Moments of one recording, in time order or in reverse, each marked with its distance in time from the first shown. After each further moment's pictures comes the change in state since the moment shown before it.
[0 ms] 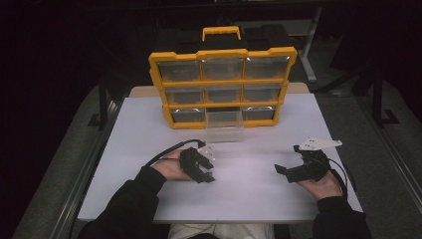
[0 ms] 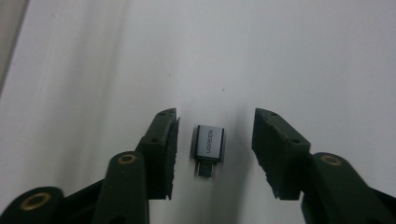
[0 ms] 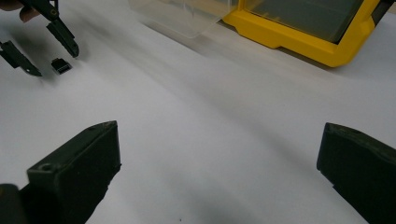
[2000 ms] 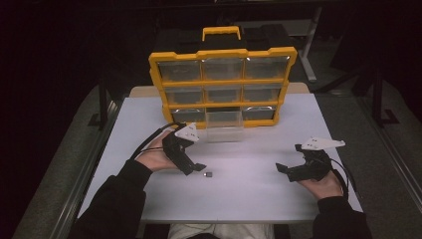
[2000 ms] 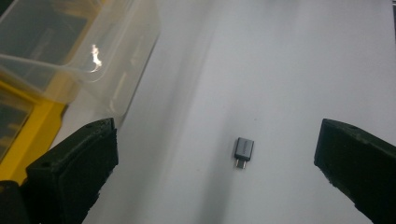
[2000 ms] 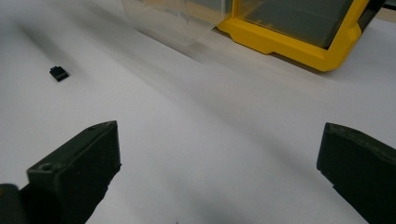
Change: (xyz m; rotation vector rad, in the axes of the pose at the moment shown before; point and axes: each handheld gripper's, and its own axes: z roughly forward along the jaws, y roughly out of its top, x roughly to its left) left arm 0.002 0.000 -0.073 -0.176 0.161 -0.078; right arm -0.002 0.000 -0.004 -0.025 -0.011 0.012
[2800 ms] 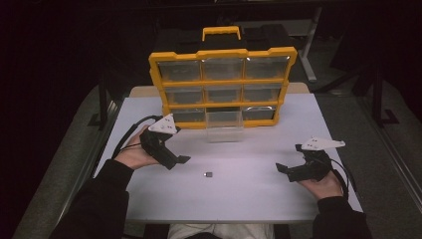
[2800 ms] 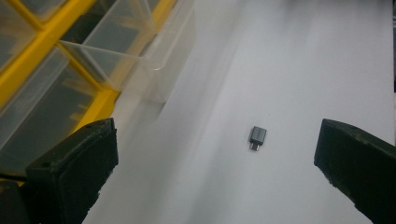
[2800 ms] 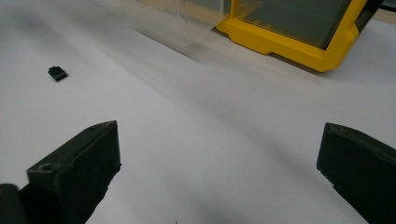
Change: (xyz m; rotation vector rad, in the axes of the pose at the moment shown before) left arm 0.005 -0.013 -0.050 -0.067 0.082 -0.039; right arm 0.001 0.000 0.000 -0.001 -0.007 -0.003
